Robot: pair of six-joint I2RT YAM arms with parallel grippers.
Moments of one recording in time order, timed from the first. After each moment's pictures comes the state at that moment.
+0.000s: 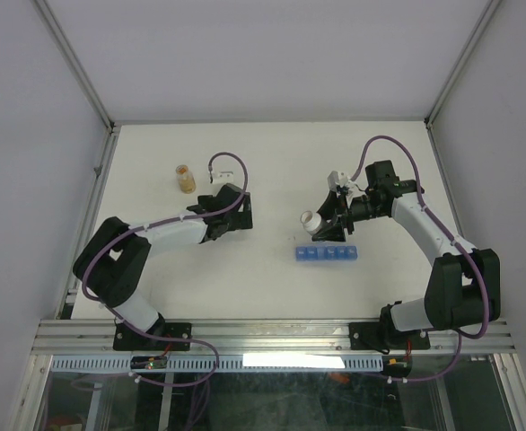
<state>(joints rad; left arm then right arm) -0.67 1.62 0.86 -0.13 -0.42 -0.58 0.19 1.40 1.00 -0.86 -1.30 -1.07</state>
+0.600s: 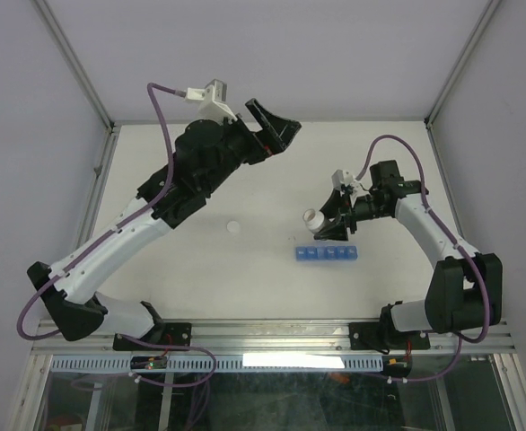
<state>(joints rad) -0.79 1.38 1.51 -0.21 -0.23 -0.83 0.17 1.38 1.00 -0.87 -1.32 -1.08</state>
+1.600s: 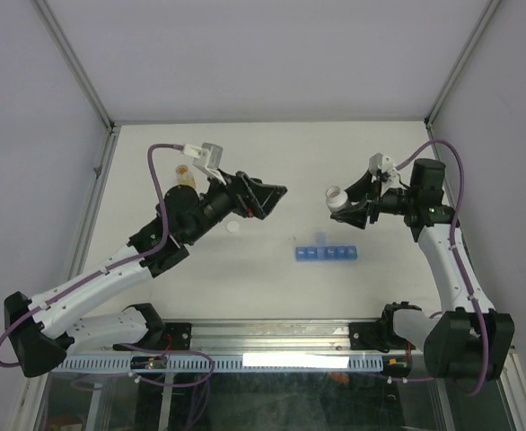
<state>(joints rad) -0.90 1.05 1.02 0.10 -0.15 -0.66 -0.04 1.13 0.89 -0.45 -1.41 -0.60</state>
